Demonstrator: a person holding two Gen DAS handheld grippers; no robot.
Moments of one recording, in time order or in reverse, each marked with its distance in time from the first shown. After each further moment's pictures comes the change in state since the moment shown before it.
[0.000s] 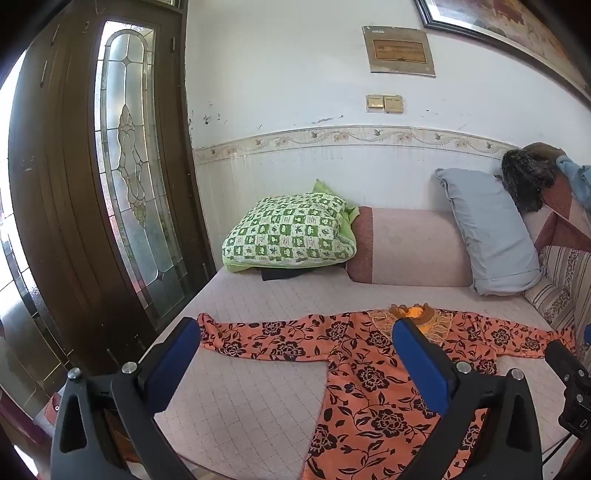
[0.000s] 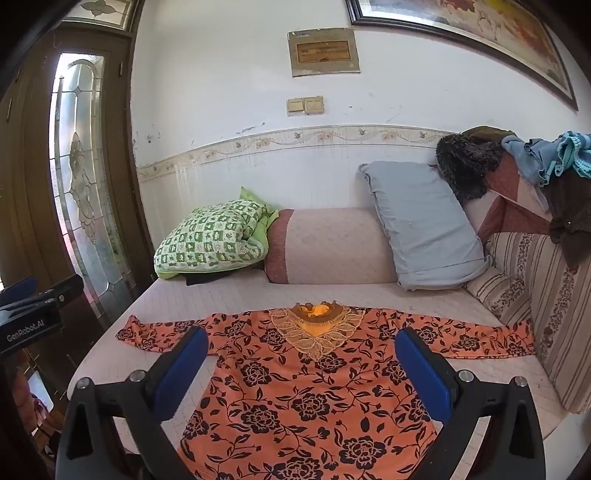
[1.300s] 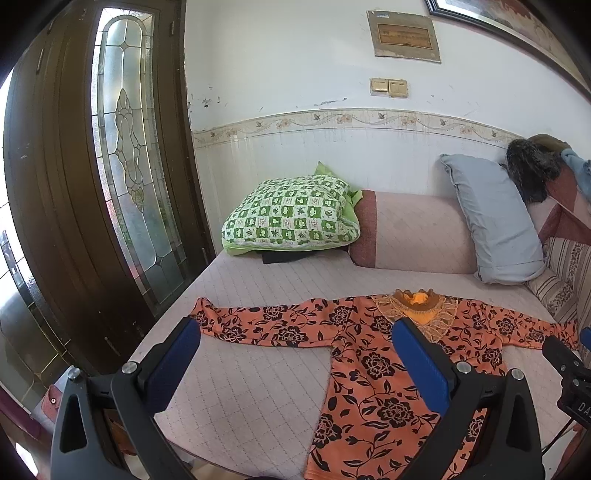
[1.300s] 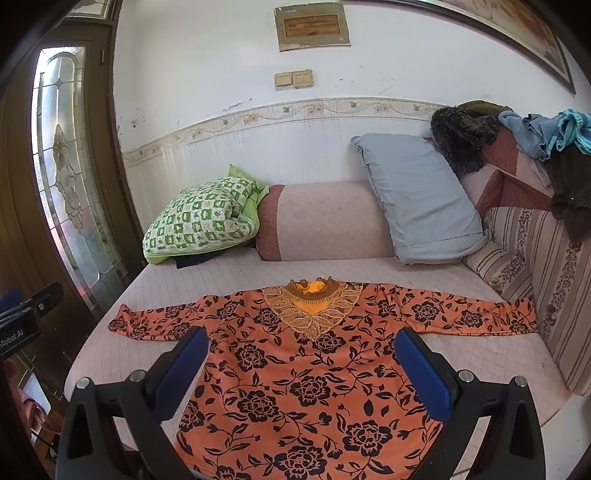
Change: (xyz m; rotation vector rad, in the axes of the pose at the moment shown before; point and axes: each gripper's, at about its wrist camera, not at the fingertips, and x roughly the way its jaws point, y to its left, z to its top) left arm 0.021 0.006 -0.014 -0.002 0.057 -0.004; right arm 0.031 -0.004 -0.012 0.042 0.092 -0.028
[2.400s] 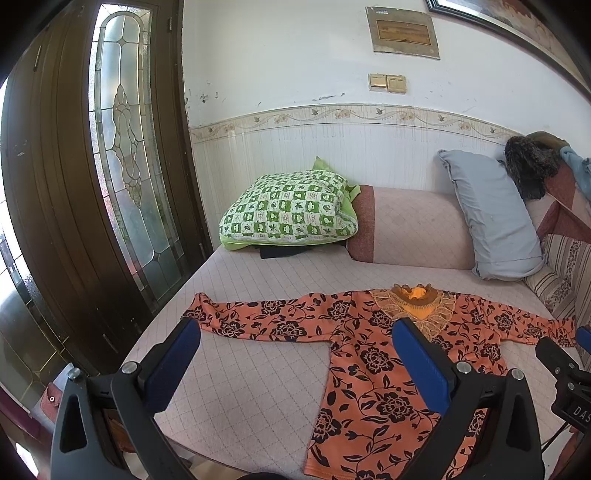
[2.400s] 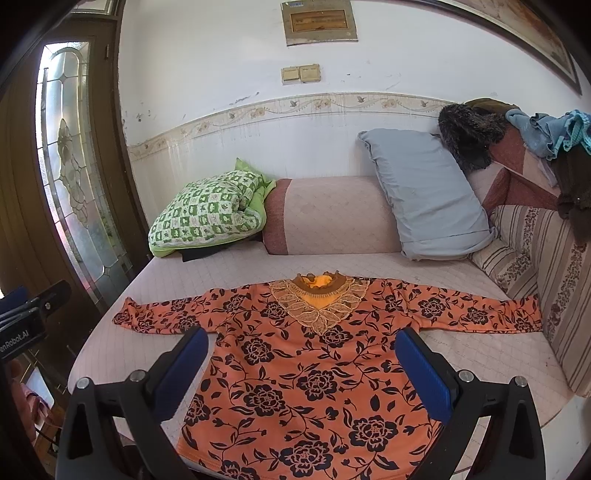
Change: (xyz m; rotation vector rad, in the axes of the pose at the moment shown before) left arm 0.002 -0.002 -0.005 0.006 0.019 -0.007; right arm 0.003 0.009 -0.003 -0.013 0.025 0.020
